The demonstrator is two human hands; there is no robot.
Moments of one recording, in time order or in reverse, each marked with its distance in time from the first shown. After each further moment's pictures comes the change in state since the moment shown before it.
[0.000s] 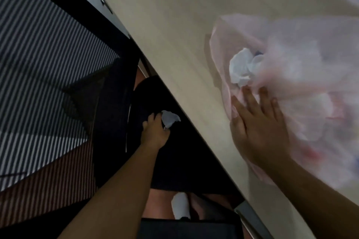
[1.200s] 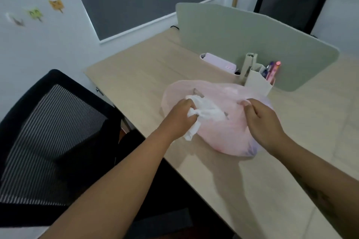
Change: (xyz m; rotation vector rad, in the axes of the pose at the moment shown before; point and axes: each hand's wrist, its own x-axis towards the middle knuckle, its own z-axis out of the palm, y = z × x) left_hand -0.207 0.280 -0.128 -0.114 0.114 0.791; right_hand -0.121 0.111 -0.218 0.844 0.366 0.273
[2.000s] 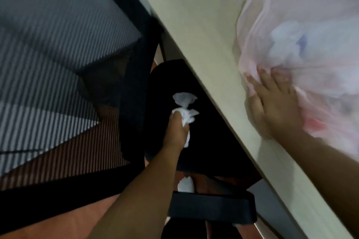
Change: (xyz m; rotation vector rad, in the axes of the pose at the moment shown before) left_hand -0.115 -0.301 0.105 -0.344 0.193 -0.832; right_hand 0.031 0.075 0.273 -0.697 -0.275 -0.358
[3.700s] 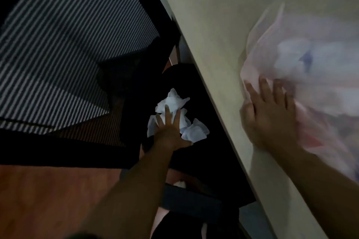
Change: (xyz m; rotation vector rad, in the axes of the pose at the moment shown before) left_hand -0.017 -0.010 -0.004 0.750 -0.172 -0.002; right_hand -0.006 0.001 -0.002 -0.106 -0.034 -0.070
